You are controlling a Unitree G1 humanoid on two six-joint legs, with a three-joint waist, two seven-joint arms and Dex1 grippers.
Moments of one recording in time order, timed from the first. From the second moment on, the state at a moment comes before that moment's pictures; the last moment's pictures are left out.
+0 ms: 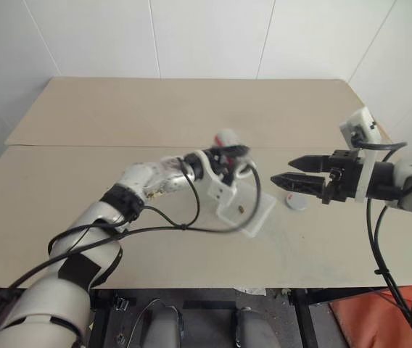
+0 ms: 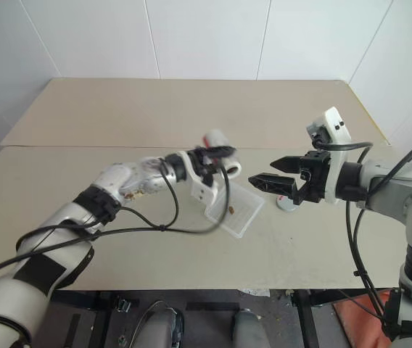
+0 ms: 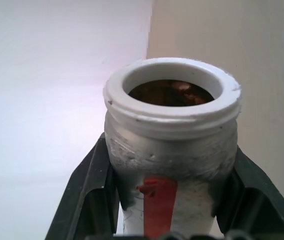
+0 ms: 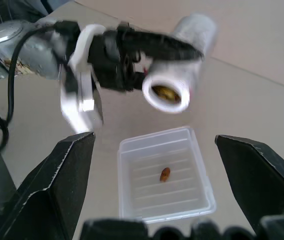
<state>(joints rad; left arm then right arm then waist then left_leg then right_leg) -1.03 0.44 -0.52 0.68 0.56 -0.54 -0.25 -0.61 -0.85 -0.28 -0.40 0.94 1.29 0.65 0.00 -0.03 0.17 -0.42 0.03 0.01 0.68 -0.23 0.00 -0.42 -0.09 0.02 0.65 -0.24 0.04</state>
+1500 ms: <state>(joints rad) -0.36 0.59 0.05 -0.10 -0.28 0.51 -0.75 -0.48 -0.99 -0.22 -0.39 0.81 1.05 0.87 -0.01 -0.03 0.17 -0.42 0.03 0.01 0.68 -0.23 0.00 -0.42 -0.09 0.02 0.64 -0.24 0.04</state>
